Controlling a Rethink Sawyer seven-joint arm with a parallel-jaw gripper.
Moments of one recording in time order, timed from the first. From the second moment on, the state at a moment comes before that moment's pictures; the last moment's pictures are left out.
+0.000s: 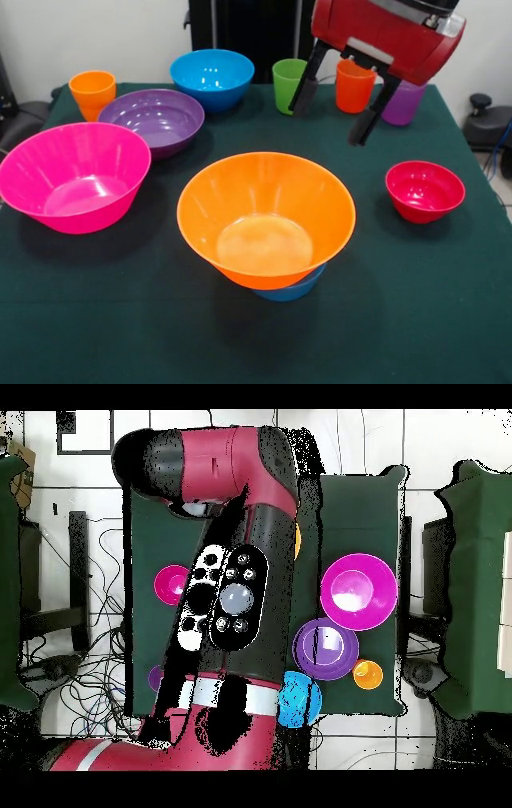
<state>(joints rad) 0.05 -0.42 -0.30 0.82 -0.05 1.12 2.09</state>
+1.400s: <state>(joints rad) 0.00 -0.36 -0.22 0.82 -0.16 0.97 2.08</state>
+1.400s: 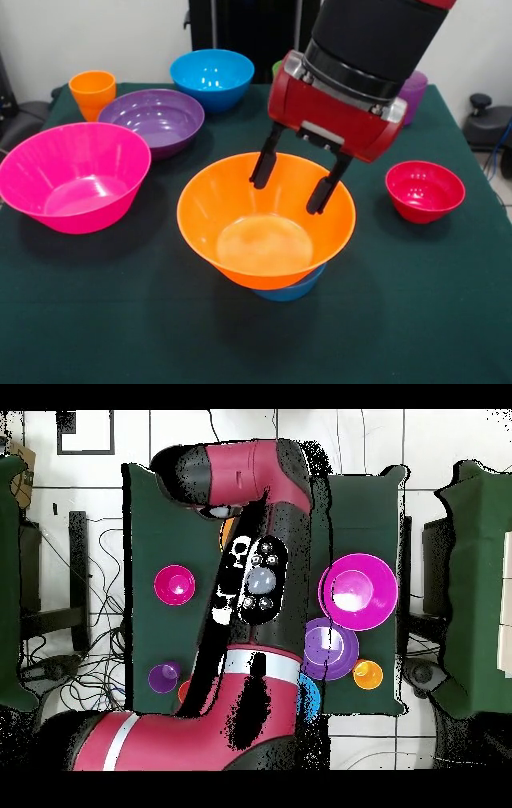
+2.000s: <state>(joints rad) -0.01 -0.34 -0.18 0.83 -0.20 0.92 2.08</state>
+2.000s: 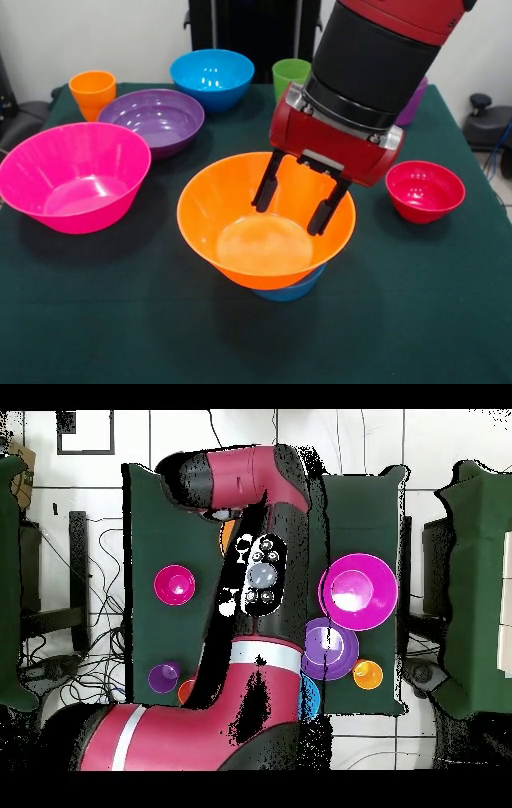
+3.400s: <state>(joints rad) -0.09 -0.33 -0.05 0.89 -0.25 0.89 1.99</state>
